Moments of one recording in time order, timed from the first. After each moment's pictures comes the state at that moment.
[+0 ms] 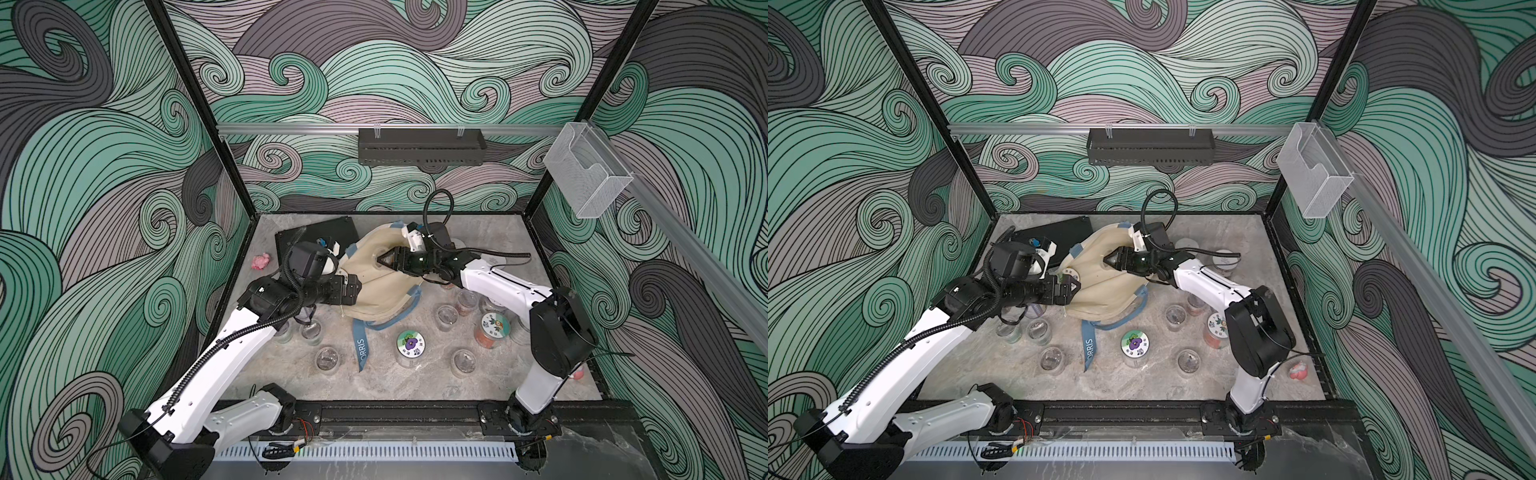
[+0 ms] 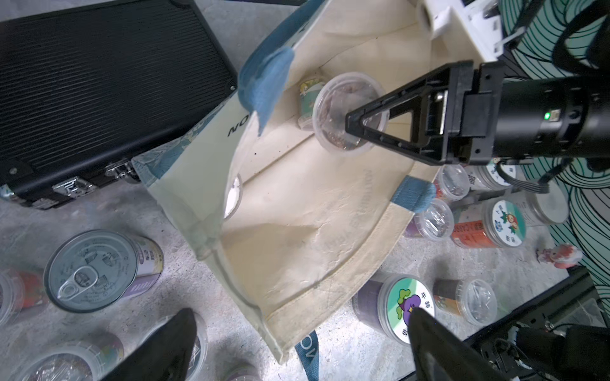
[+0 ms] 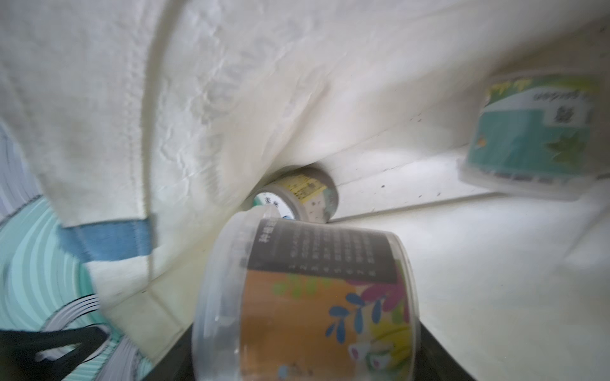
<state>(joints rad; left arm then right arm) -0.52 1.07 1.20 -0.92 0.04 -0.34 0.58 1.74 1.26 -0.14 -0.52 0.72</state>
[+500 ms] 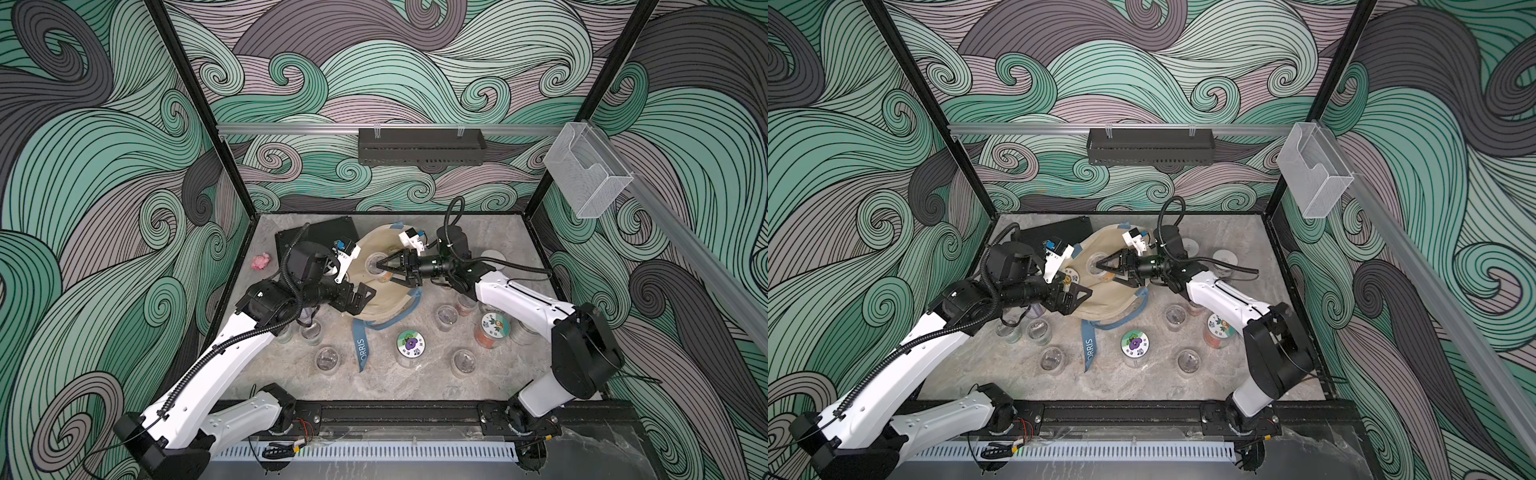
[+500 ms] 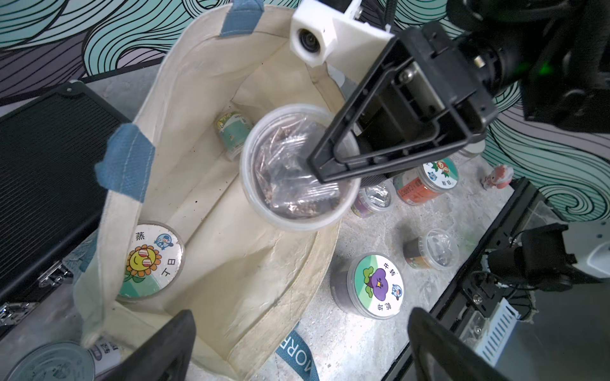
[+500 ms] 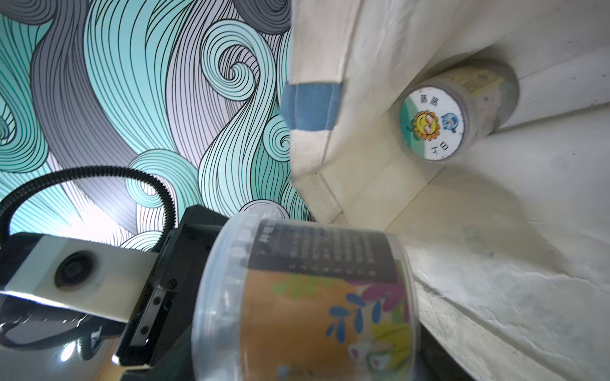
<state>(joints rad) -0.57 1.04 1.18 -0.83 0.21 -0.07 0.57 1.57 1.10 0.12 -0.95 1.05</state>
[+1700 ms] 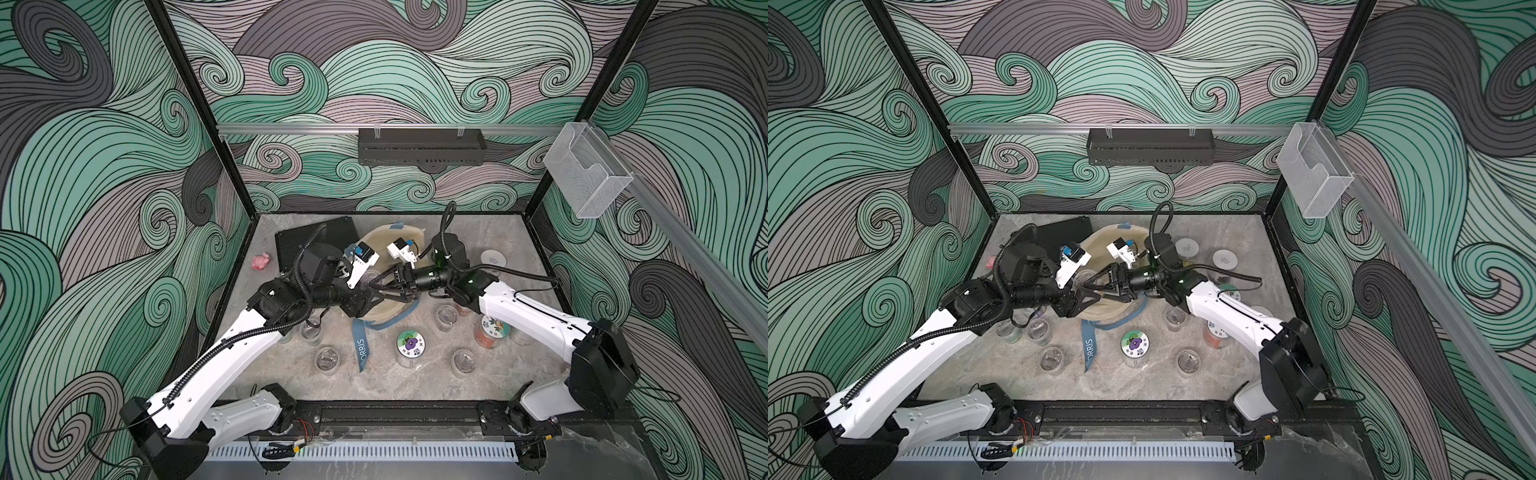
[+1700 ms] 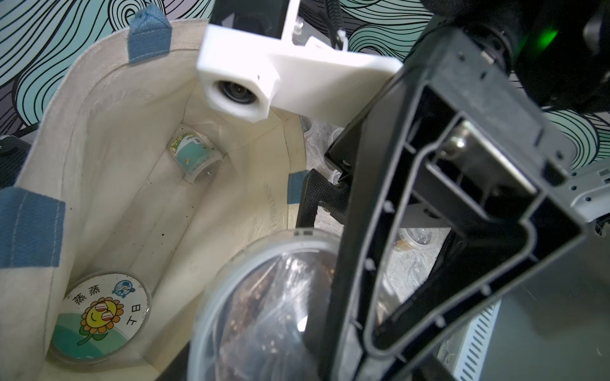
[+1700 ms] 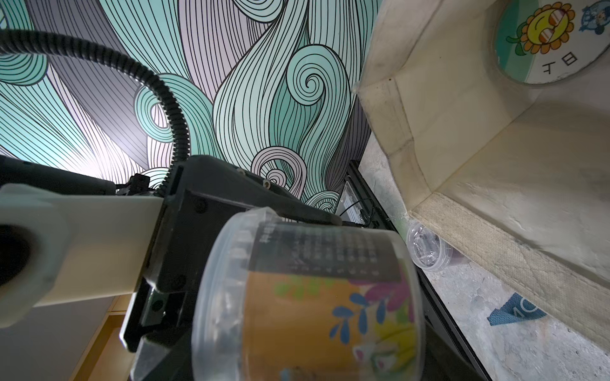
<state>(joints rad) -0.65 1.08 1.19 -0.78 0.26 0.01 0.69 1.49 1.08 0.07 -0.99 1.02</state>
